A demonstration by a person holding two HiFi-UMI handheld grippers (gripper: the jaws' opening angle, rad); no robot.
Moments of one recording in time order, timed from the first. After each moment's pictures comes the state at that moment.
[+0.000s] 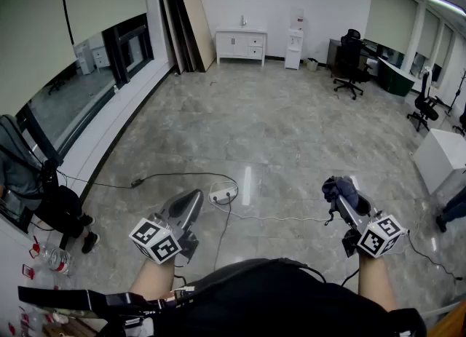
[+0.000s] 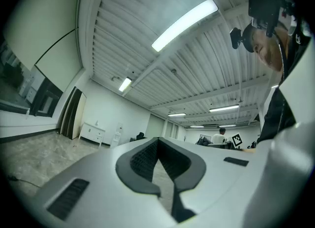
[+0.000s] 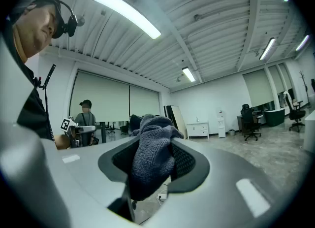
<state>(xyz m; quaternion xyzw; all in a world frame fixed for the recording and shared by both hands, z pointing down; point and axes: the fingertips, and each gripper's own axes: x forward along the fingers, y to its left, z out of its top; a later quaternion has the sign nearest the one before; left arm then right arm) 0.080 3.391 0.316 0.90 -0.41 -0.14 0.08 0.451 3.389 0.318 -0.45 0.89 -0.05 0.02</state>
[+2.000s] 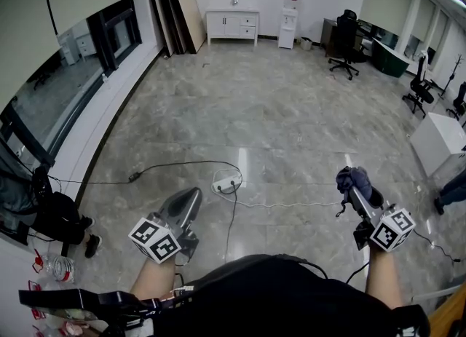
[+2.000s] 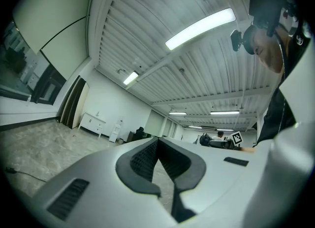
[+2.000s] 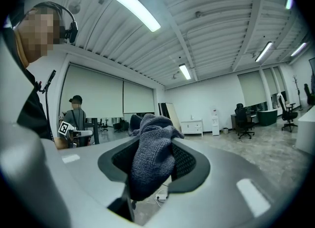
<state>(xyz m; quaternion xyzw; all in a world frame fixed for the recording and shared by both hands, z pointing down) -0.046 3.302 0.362 0.90 -0.39 -0.14 0.13 0.353 3.324 0.325 -0.49 0.87 -0.06 0.00</state>
